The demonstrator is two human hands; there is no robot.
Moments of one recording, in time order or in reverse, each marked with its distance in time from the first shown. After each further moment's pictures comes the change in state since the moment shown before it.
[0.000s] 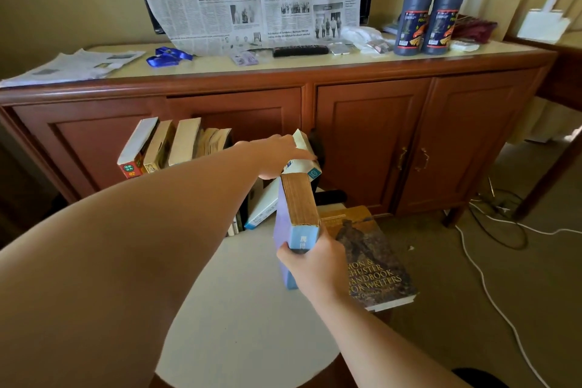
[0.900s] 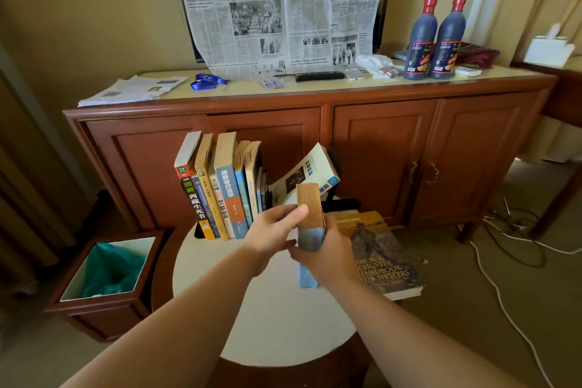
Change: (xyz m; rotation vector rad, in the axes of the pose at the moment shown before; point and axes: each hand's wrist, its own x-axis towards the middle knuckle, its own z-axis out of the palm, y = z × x) left_hand -0.155 0.098 0.074 -1.702 0.335 -0.426; right_hand -0.010 -0.013 -0.011 0.105 -0.277 -0.022
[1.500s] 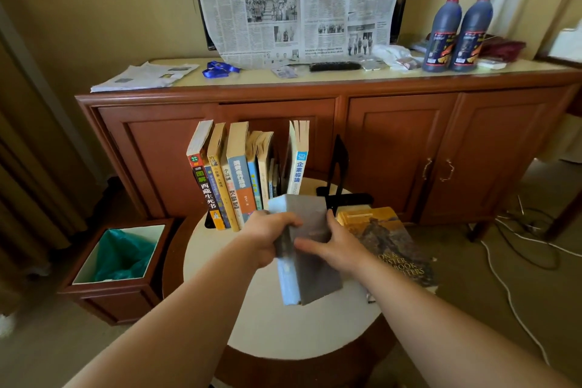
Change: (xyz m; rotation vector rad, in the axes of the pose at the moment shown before) left_hand -0.001 -0.002 -0.023 -0.189 0.196 -0.305; right_hand 0.017 0.000 -0.009 0.160 -0.437 0.110
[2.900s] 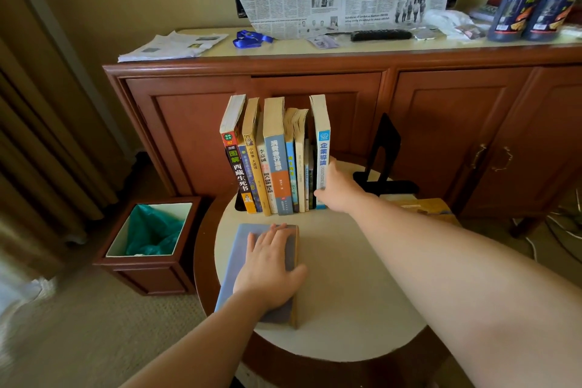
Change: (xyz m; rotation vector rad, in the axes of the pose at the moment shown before) left_hand -0.003 -0.094 -0.073 1.077 0.157 0.444; right_hand 0.143 -0.039 0.041 -0.595 0.142 -0.064
